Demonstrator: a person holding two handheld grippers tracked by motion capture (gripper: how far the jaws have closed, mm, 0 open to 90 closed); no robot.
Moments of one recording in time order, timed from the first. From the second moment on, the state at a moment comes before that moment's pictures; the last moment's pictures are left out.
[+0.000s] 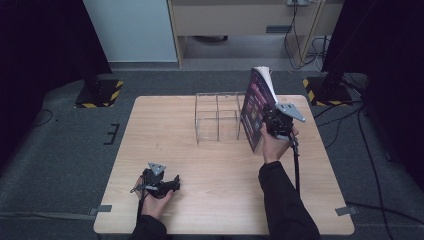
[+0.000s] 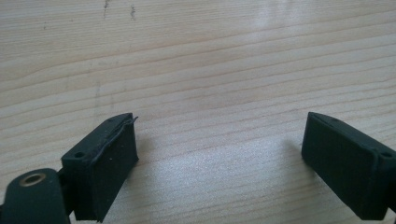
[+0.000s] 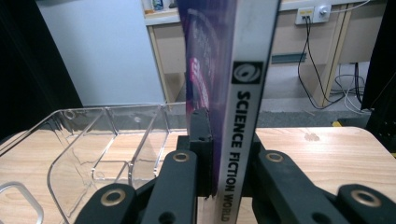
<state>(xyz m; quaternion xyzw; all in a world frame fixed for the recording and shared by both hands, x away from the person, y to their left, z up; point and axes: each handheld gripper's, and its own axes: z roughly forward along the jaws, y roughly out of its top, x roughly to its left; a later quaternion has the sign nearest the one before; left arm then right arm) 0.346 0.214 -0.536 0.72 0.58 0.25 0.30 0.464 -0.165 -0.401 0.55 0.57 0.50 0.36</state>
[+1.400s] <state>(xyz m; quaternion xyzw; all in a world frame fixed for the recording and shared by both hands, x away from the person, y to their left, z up) 0.346 0.214 -0.536 0.72 0.58 0.25 0.30 0.415 -0.219 -0.433 0.48 0.69 0.48 0.27</state>
